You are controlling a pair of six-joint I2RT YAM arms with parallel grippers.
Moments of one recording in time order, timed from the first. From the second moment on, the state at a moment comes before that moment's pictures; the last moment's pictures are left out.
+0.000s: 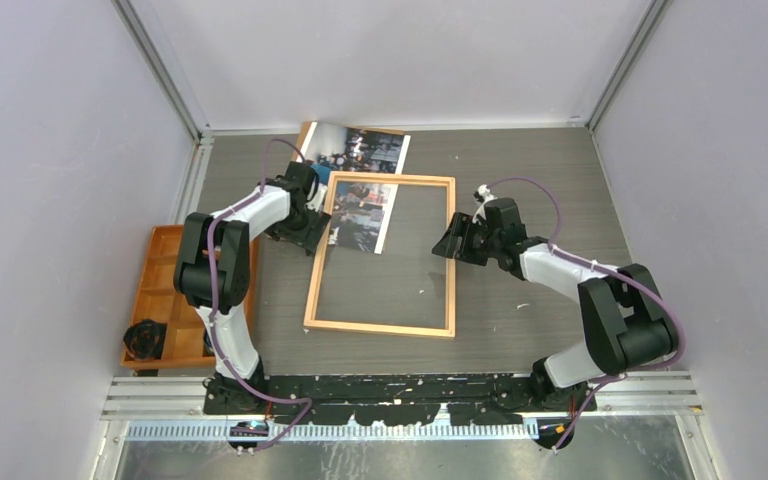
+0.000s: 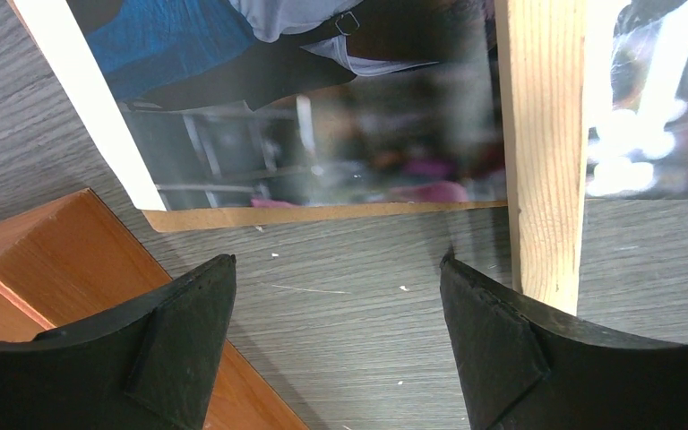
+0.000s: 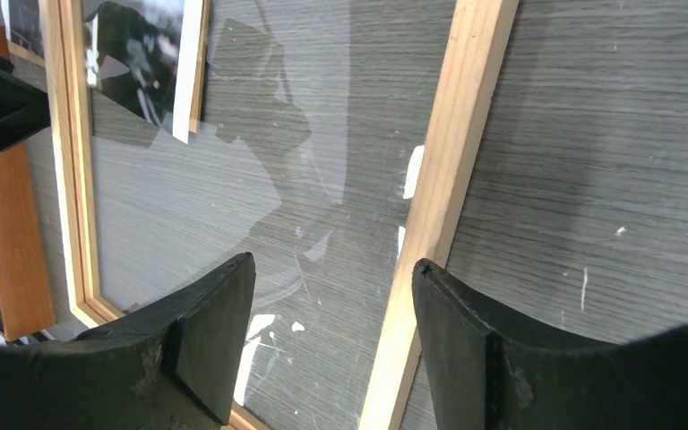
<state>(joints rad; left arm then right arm) -0.25 1.89 1.29 -0.68 -0.15 0.17 0.33 1.47 0.69 0.05 -0.31 0.55</state>
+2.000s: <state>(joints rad) -0.55 1.91 1.38 -0.65 -0.24 0.21 0.33 1.24 0.67 -0.40 0.30 0.65</state>
